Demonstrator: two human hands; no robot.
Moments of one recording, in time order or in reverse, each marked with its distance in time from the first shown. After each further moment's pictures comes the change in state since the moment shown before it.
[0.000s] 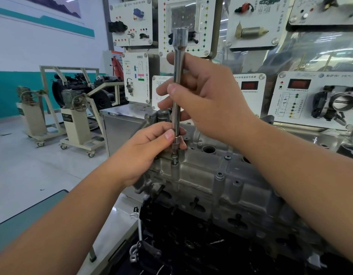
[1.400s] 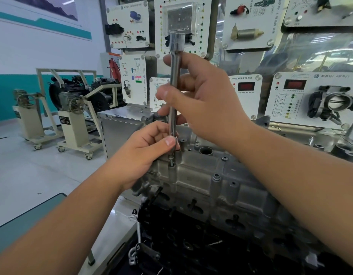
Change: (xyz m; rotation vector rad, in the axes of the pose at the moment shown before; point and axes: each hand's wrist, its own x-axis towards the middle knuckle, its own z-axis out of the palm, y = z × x) left_hand 0.000 0.000 0.002 -0.005 0.032 0.028; right_hand -0.001 -0.002 0.001 0.028 0.055 0.020
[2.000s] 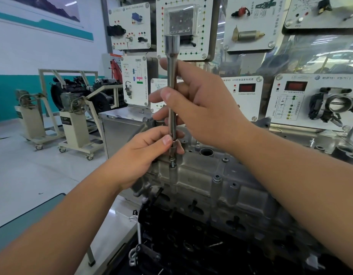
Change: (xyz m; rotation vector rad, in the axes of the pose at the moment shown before) left_hand -0.001 0.002 -0.003 0.012 -0.069 -0.040; right_hand -0.002 0.002 0.000 -0.090 -0.094 -0.038
